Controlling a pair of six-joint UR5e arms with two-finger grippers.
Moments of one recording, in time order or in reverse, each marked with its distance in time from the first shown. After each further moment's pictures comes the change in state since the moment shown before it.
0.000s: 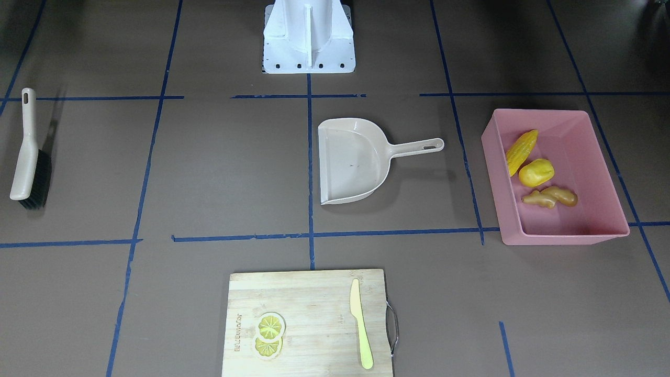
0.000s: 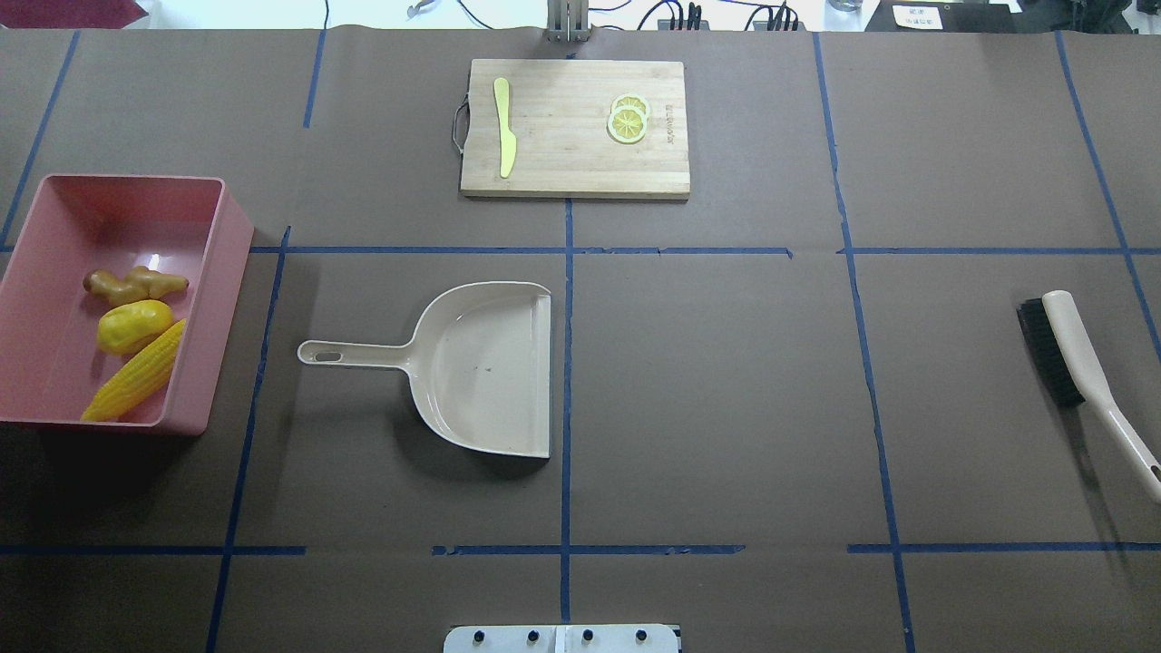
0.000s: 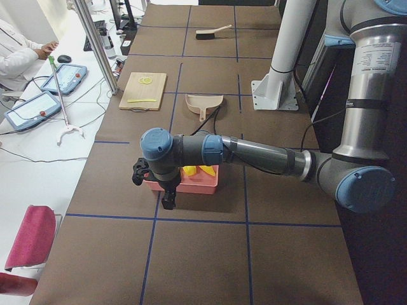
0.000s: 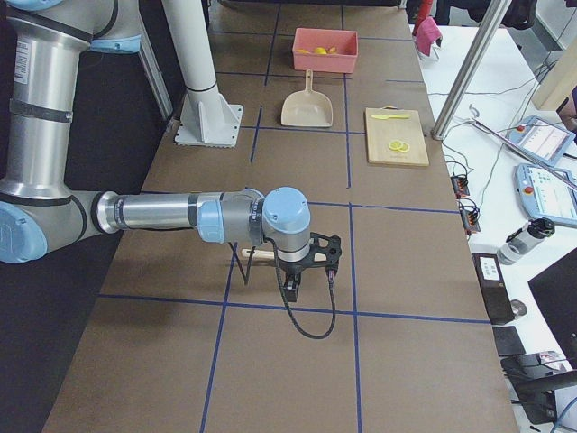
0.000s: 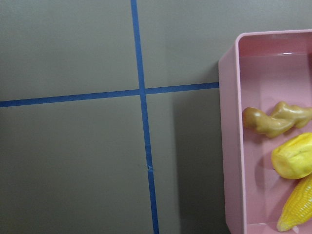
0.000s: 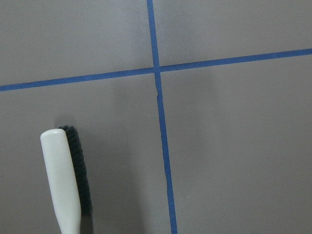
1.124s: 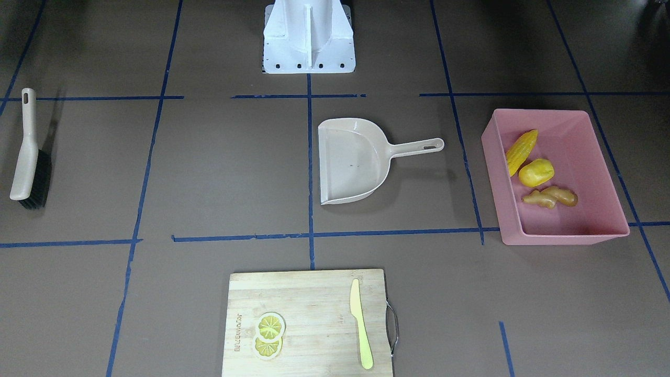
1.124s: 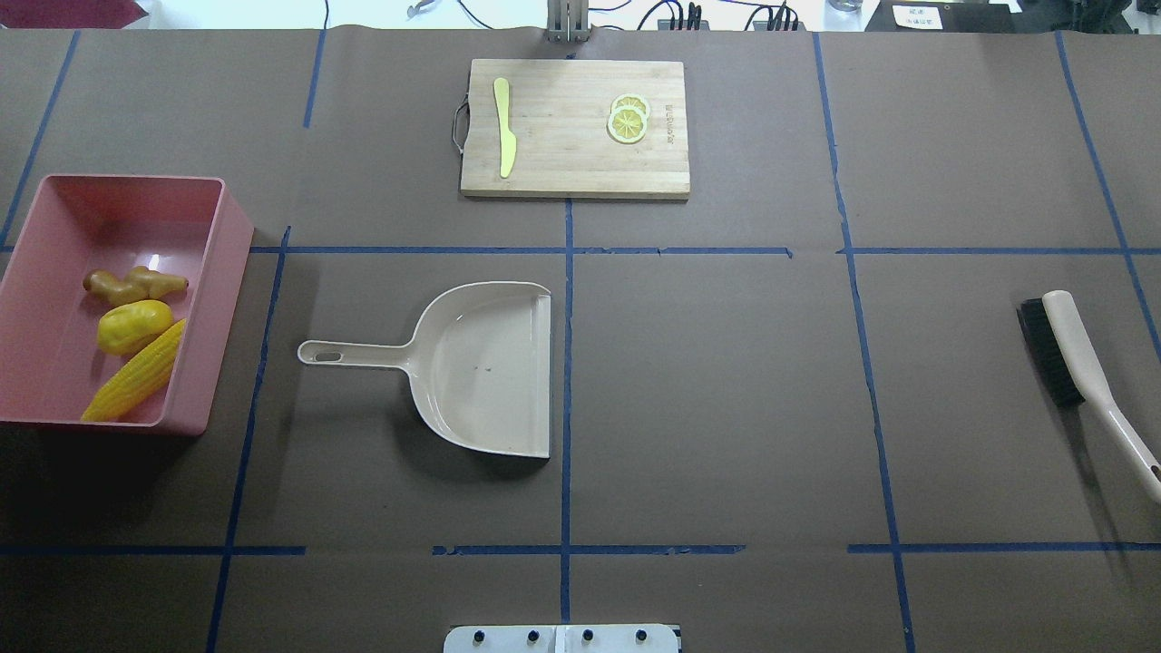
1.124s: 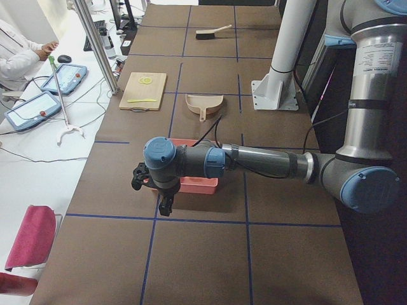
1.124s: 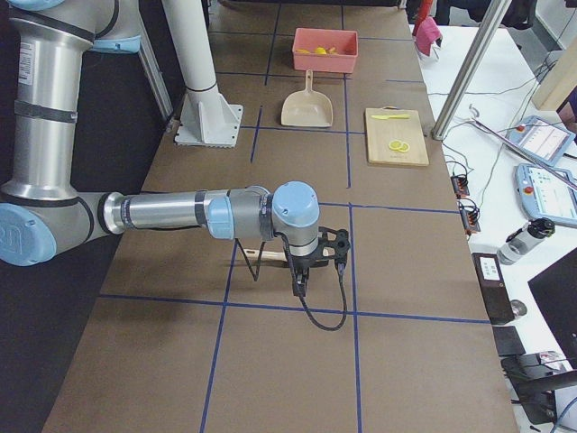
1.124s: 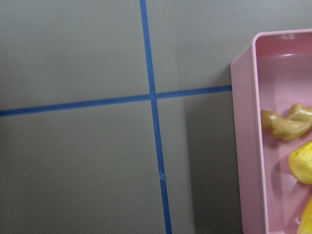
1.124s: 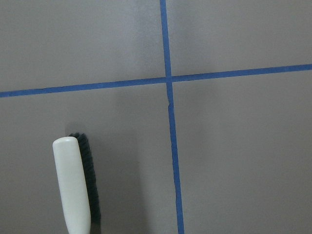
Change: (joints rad) left arm -0.001 0.018 0.043 -0.158 -0.001 0.003; right arm -0.014 0.027 -0.005 0.002 0.005 0.000
